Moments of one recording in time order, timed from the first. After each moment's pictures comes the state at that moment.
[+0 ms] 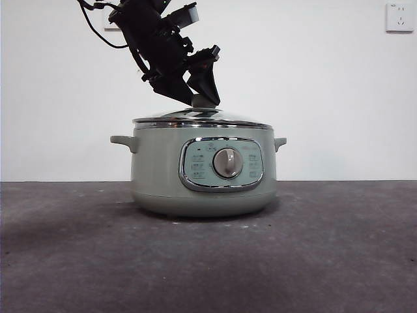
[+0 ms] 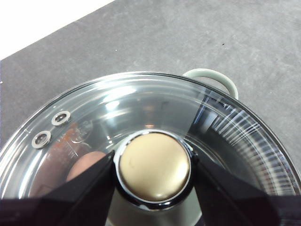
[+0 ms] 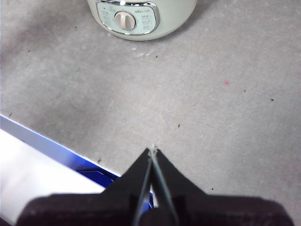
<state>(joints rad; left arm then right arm) -0.47 1.95 1.73 -0.38 0.21 0.16 0.66 0.66 1.21 -1.35 0.08 0.16</state>
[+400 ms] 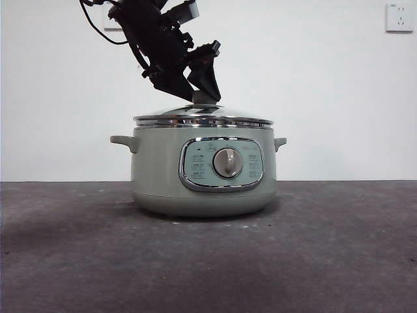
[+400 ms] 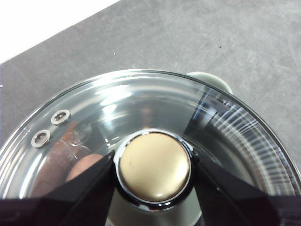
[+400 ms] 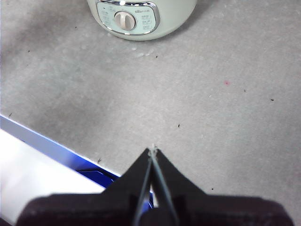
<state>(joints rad) -0.47 1.93 1.73 -0.39 0.21 0.16 0.66 0.66 1.21 -1.35 0.08 0.16</state>
